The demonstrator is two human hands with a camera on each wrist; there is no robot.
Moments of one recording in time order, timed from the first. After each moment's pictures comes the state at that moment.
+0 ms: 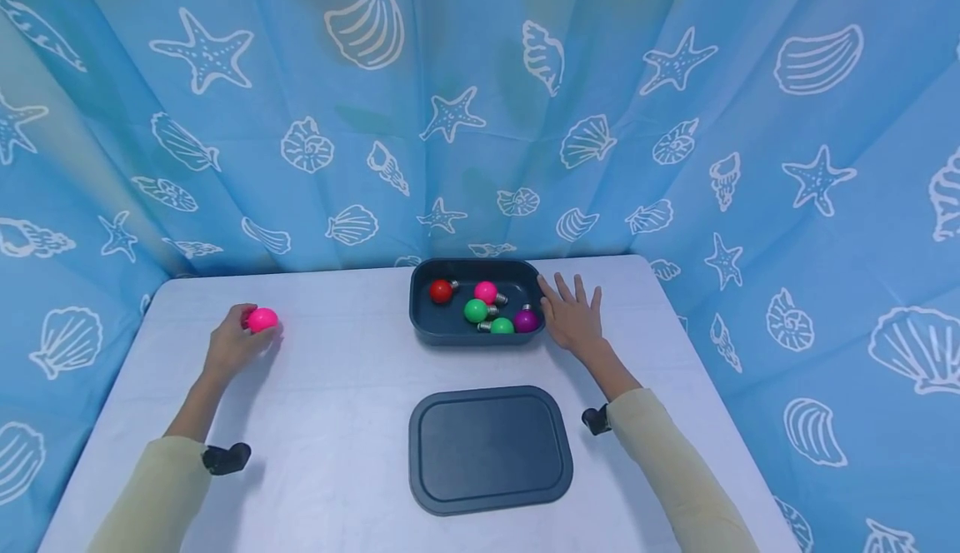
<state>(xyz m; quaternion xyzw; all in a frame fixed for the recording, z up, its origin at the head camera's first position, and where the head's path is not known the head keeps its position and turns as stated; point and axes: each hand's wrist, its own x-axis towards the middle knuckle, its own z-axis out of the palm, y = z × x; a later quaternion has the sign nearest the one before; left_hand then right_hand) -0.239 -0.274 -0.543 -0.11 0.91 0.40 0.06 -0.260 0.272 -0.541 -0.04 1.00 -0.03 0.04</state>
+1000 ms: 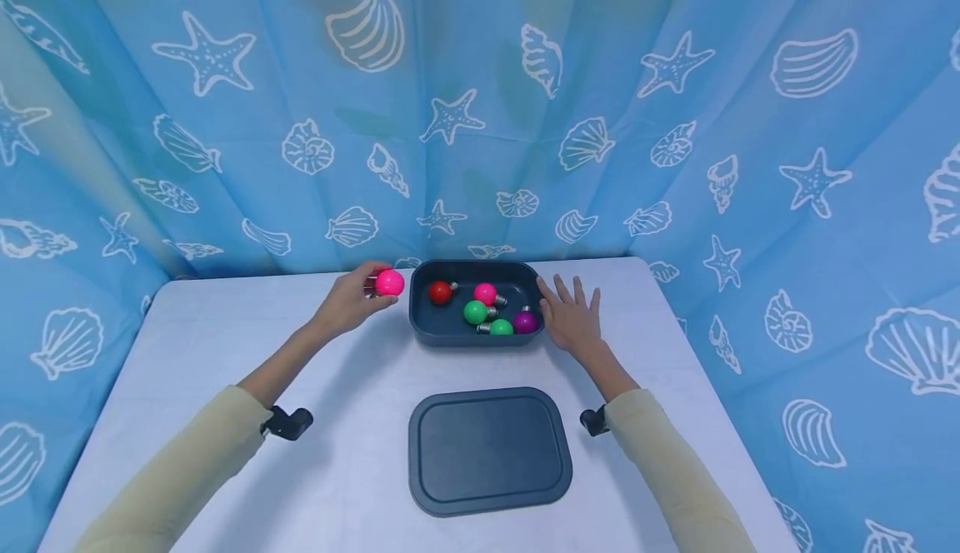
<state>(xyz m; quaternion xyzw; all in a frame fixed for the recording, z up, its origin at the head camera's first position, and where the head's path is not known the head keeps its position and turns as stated) -0.262 -0.116 -0.468 0.16 0.88 0.44 0.04 -0.259 0.272 -0.539 -0.04 1.00 -0.04 0.03</state>
